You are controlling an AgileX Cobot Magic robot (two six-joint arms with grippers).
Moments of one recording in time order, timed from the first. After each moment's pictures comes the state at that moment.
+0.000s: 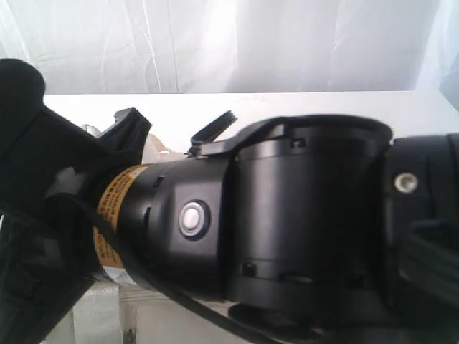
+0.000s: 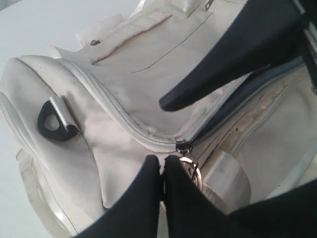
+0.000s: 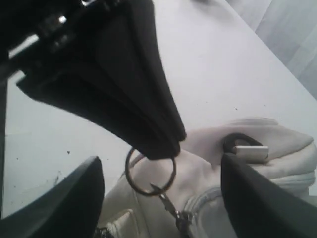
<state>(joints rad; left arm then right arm) -0.66 0.58 -0.73 -0.11 0.84 0.15 1.42 1.45 -1.10 -0.66 0.21 0.40</state>
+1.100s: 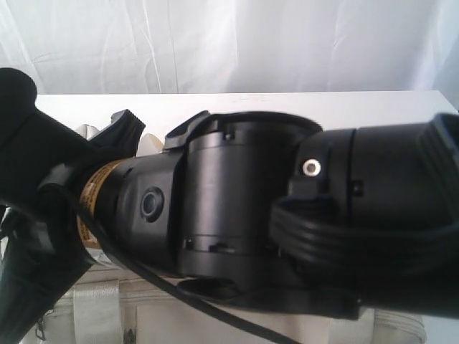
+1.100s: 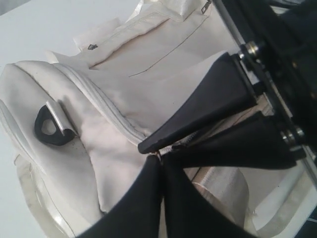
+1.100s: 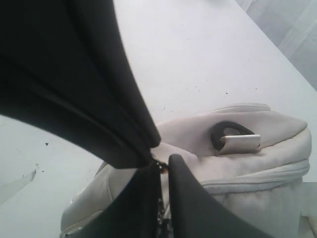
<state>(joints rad) -0.66 0.58 -0.73 -0.11 0.83 0.15 1.40 1.53 -1.15 -0.66 0.25 0.40</state>
